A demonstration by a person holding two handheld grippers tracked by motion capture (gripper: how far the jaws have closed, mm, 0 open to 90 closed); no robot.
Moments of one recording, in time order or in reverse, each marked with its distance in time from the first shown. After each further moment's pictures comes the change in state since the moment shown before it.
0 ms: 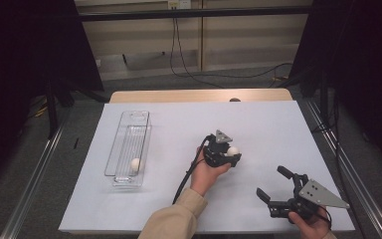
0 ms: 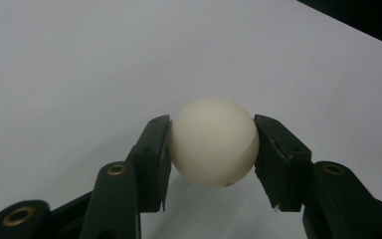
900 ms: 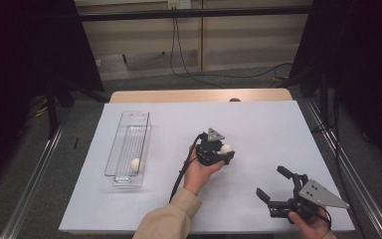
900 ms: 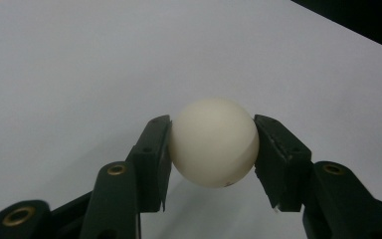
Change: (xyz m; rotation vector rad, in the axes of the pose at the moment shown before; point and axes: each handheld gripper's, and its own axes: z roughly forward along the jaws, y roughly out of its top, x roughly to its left) left arm 0.012 -0.001 -0.017 -0.017 0.025 -0.016; right arm 0.000 0.000 0.000 0.001 0.002 0.000
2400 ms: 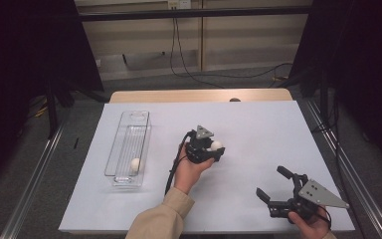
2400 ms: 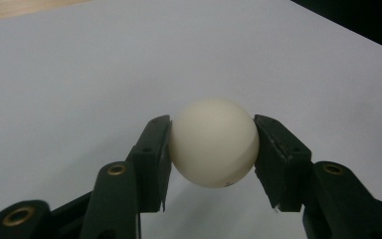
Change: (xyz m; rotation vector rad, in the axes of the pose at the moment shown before) left arm 0.017 -0.002 -0.022 -0.018 0.047 -0.016; right arm 0.000 0.000 0.000 0.001 -0.001 0.004
